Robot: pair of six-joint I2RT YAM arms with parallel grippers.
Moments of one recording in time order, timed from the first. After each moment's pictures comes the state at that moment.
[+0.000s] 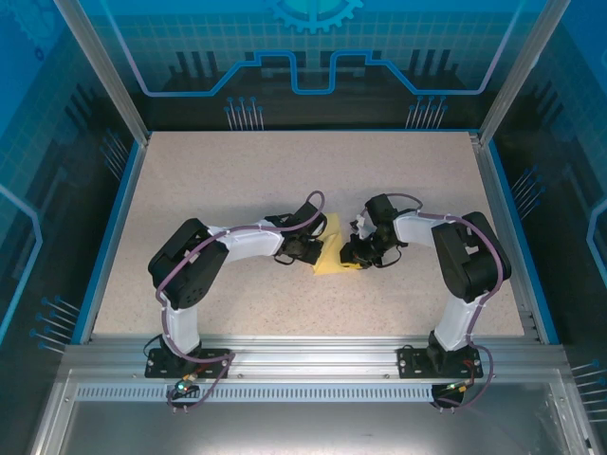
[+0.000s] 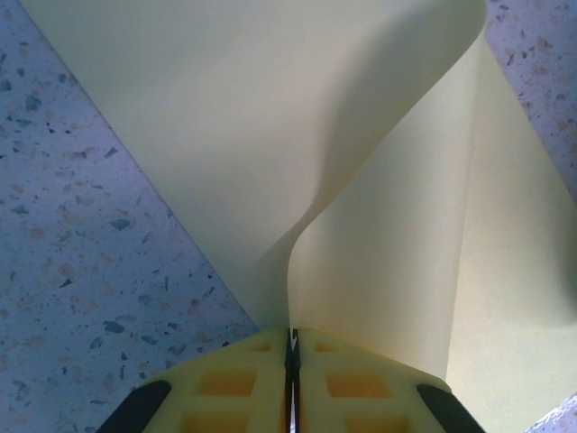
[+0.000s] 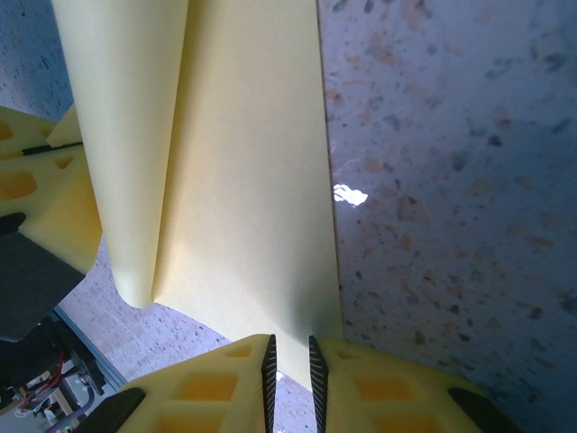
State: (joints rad) left arm -0.71 1.90 1.14 -0.38 0.00 -0.35; right arm 0.35 1.82 0.94 -0.48 -0.65 0.45
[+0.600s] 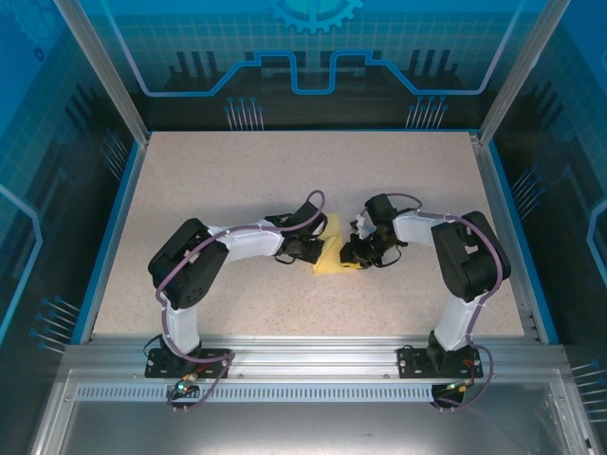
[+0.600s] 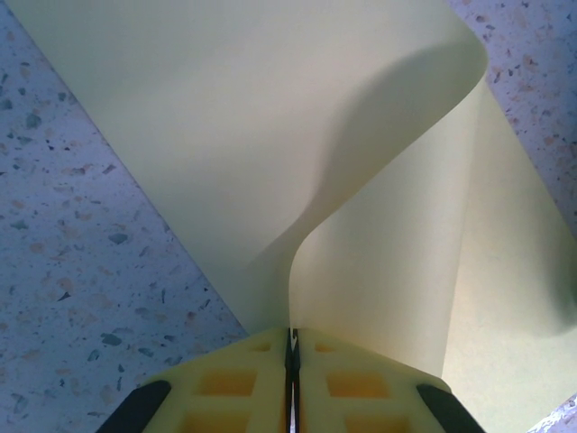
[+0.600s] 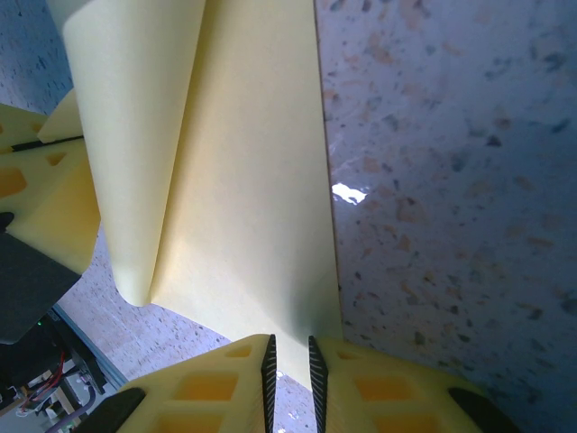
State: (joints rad) left arm -0.71 1.90 1.14 -0.36 0.00 -0.35; right arm 0.35 1.82 0.95 -0.50 -0.65 0.45
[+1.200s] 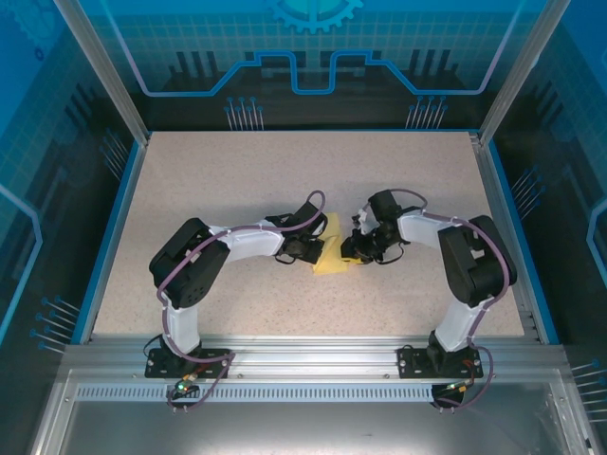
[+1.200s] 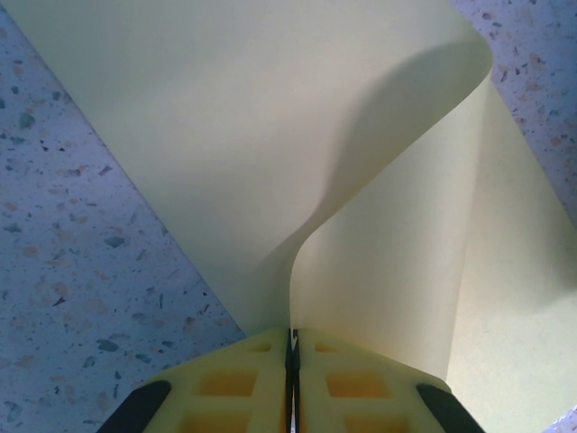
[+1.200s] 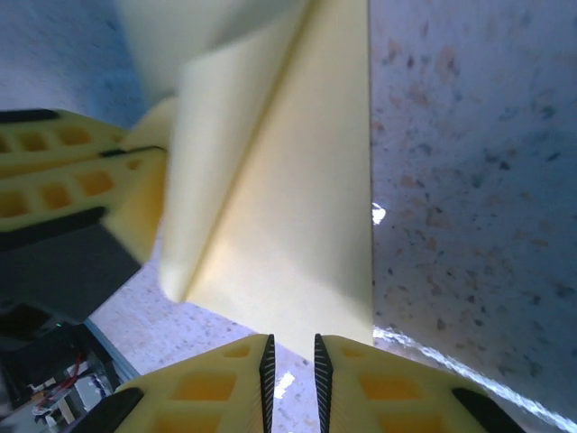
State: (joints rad) left arm -0.71 1.91 1.14 -0.36 0.01 -0.35; right arm 0.32 1.76 0.95 -0.48 -0.67 0.45
